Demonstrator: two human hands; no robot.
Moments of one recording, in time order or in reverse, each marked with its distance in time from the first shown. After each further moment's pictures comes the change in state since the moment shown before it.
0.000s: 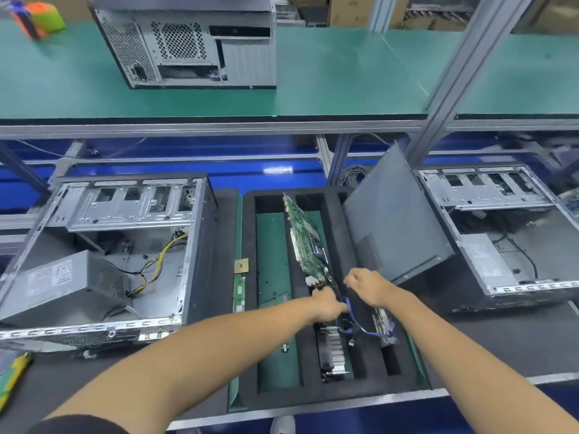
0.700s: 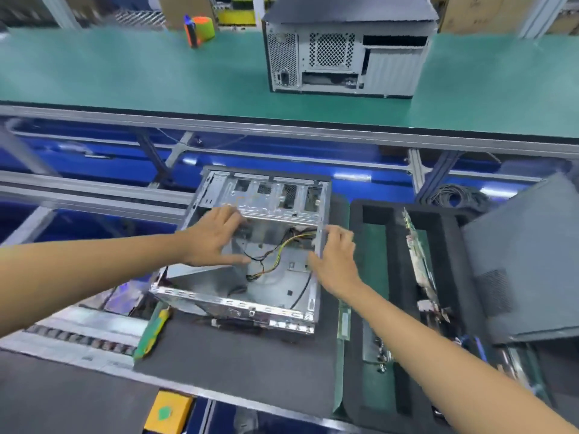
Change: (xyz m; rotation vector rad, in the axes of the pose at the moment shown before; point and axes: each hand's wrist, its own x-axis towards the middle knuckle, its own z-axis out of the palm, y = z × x) left_hand -0.219 -0.320 -0.308 0.763 0.596 0.187; right_hand 0.013 -0.322 0.115 0.245 0.289 -0.391
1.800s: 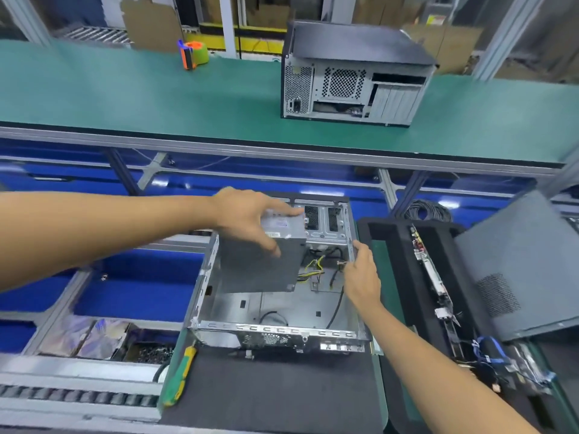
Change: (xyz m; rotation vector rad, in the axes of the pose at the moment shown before) left_hand 0.012 -0.052 -0.105 -0.102 -0.059 0.208; right_hand 0.014 -0.026 0.056 0.014 0.363 0.265
